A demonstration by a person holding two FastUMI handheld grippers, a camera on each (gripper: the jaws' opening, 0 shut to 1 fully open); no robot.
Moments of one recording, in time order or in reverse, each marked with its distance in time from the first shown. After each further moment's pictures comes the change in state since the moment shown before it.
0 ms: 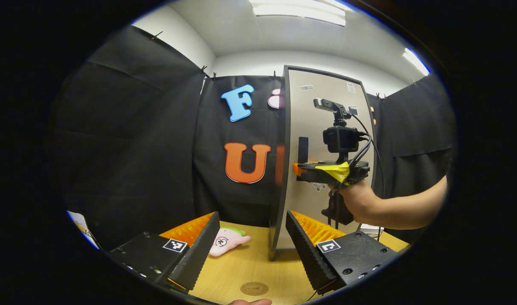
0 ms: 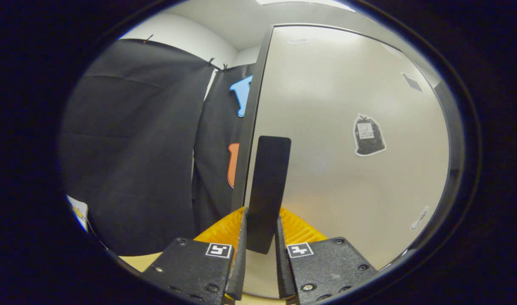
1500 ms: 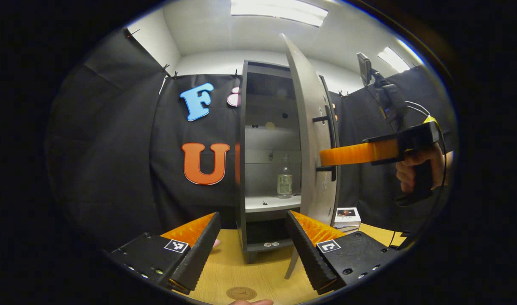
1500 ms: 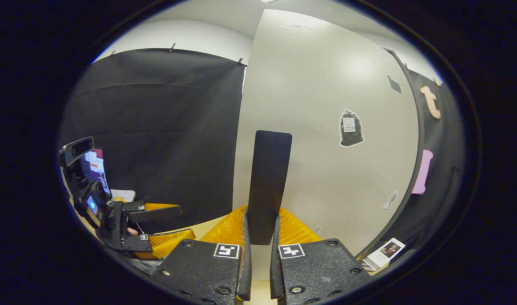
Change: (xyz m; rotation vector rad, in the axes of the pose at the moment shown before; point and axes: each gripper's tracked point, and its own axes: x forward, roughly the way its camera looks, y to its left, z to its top) left arm 0.025 -0.068 -0.023 0.056 -0.005 -0.282; right arm -0.053 -0.027 -0.008 -0.009 0.119 0.290
